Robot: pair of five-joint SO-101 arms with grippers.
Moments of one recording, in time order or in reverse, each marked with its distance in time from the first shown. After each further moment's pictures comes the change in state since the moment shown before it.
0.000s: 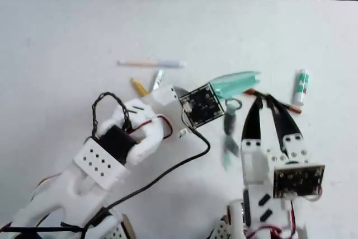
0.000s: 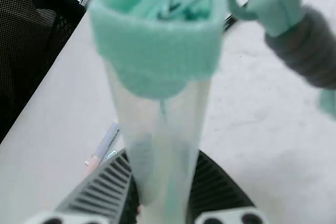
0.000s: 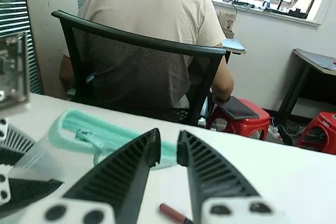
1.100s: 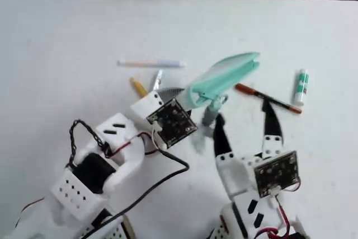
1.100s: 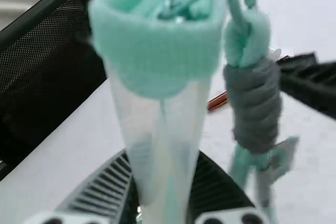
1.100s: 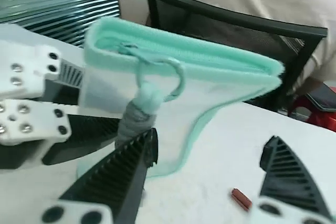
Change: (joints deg) left arm 0.4 -19.4 12.0 -8.3 7.0; right arm -20.0 0.0 2.0 5.6 -2.4
